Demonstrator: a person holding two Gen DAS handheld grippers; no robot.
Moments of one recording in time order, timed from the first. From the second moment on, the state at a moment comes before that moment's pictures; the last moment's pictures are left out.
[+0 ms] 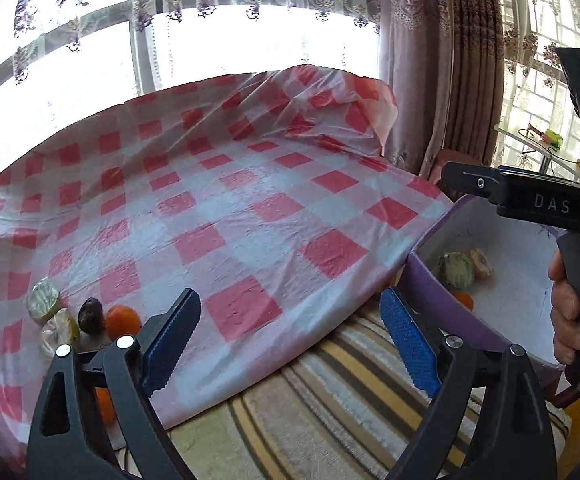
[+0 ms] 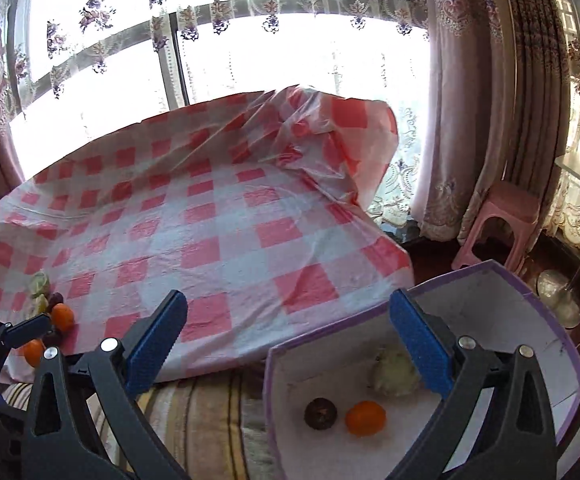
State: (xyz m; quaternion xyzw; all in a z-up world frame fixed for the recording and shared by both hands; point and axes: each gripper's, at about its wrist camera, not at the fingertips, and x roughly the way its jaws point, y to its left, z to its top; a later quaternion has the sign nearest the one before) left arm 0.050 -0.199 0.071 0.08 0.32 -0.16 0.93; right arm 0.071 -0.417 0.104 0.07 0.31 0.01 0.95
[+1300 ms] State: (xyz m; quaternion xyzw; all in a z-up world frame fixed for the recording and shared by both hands) left arm 0.058 -0.032 0.024 -0.06 0.41 -0.07 0.91; right arm 0.124 -0.185 0.056 -0.04 0.39 0.22 0.89
